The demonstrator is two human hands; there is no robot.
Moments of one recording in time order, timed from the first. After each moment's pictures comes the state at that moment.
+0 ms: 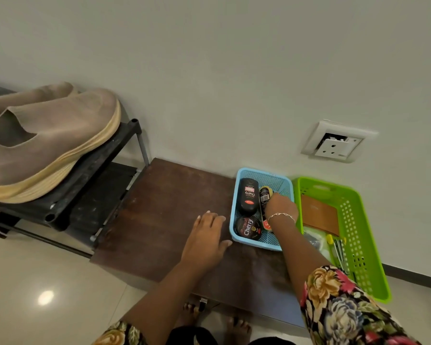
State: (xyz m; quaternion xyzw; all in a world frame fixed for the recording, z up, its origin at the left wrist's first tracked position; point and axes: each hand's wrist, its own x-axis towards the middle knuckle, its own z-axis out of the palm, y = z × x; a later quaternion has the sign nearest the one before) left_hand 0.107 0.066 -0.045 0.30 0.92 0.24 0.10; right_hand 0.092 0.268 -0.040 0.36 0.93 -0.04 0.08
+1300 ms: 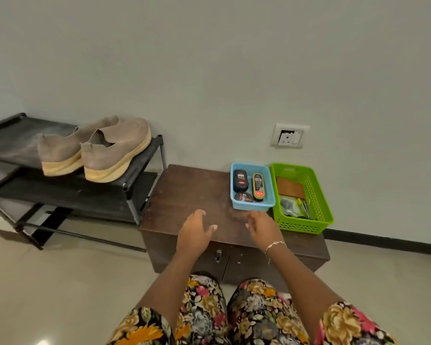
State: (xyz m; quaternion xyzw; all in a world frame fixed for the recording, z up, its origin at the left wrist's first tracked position) left_hand 0.225 -0.053 0.034 0.16 0.91 0.37 0.12; right_hand 0.287 0.121 0.022 0.20 0.96 -0.20 -0.04
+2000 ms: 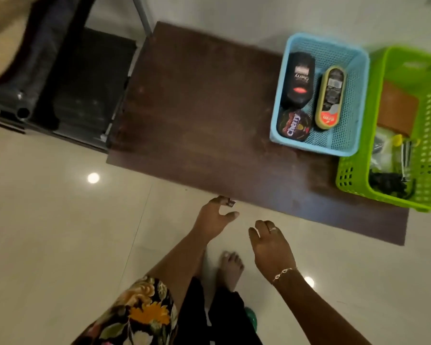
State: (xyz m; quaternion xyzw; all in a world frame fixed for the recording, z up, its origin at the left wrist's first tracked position) left_hand 0.193 -0.002 -0.150 0.02 0.81 0.37 0.45; right_hand 0.309 0.118 -0.148 0.02 0.99 -0.05 0.13
